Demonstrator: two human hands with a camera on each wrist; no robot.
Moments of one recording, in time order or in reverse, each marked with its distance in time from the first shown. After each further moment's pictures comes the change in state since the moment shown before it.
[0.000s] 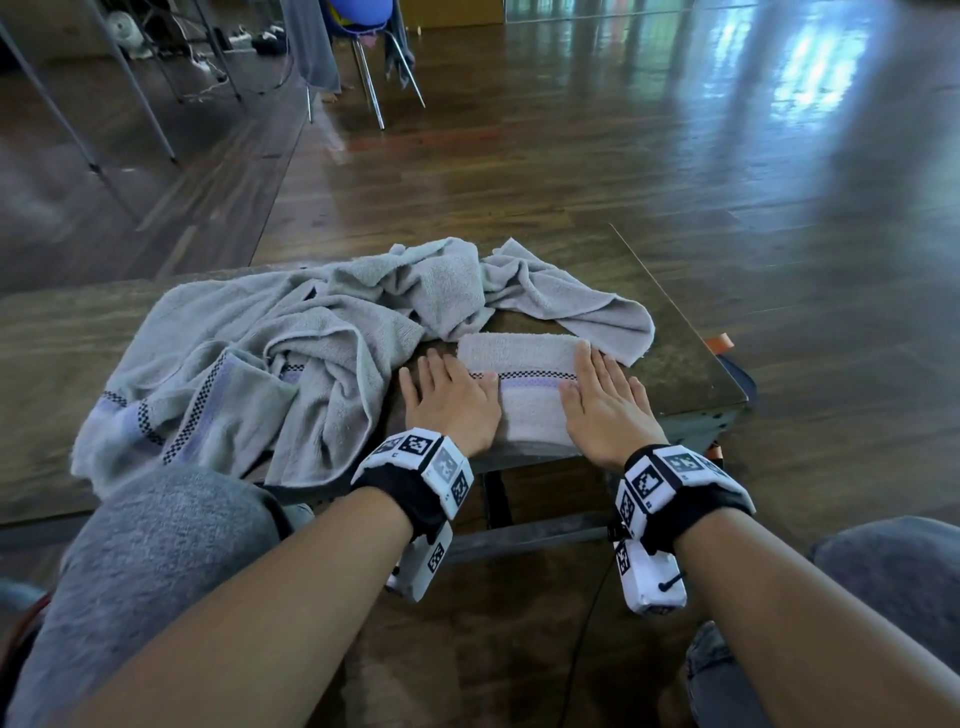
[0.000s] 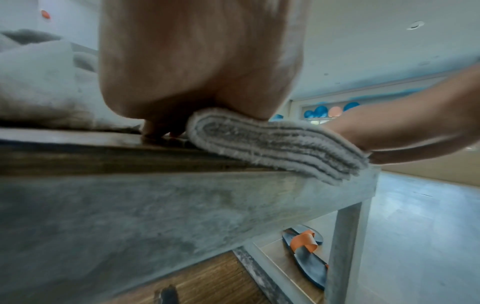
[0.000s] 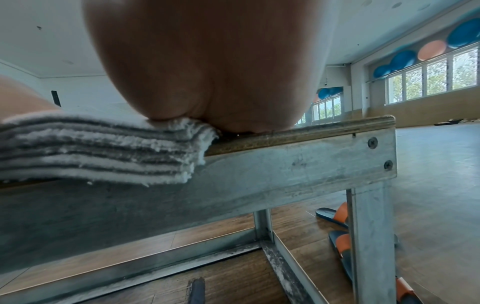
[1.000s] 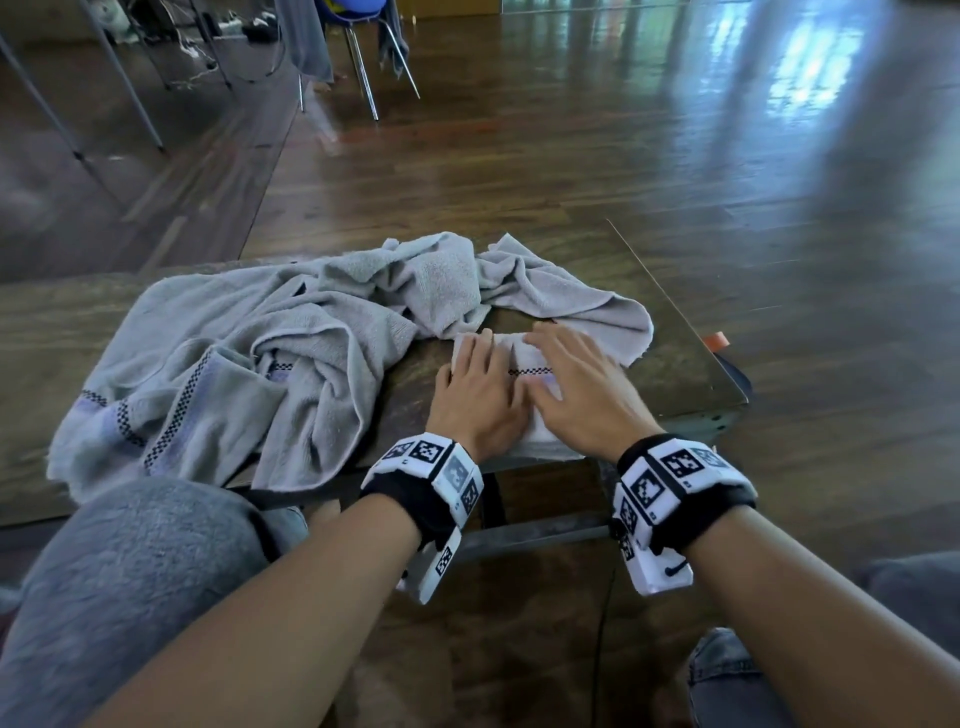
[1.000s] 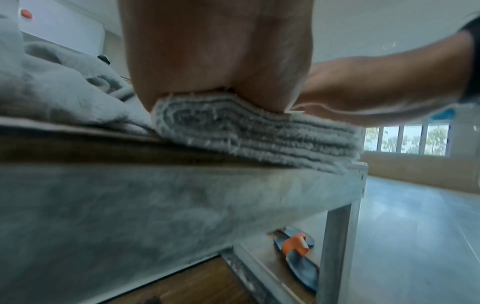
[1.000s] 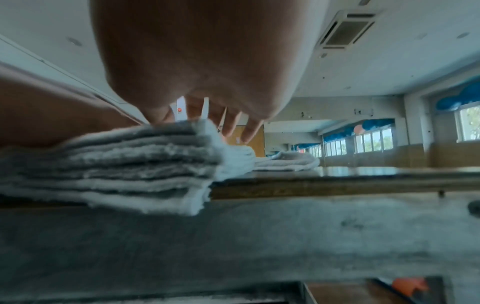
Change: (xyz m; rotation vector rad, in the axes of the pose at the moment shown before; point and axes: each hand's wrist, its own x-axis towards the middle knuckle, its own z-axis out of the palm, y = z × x) left_hand 0.007 0.013 0.010 -0.063 0.072 0.341; right_hand 0.001 -0.022 -0.021 0.001 0.243 -0.377
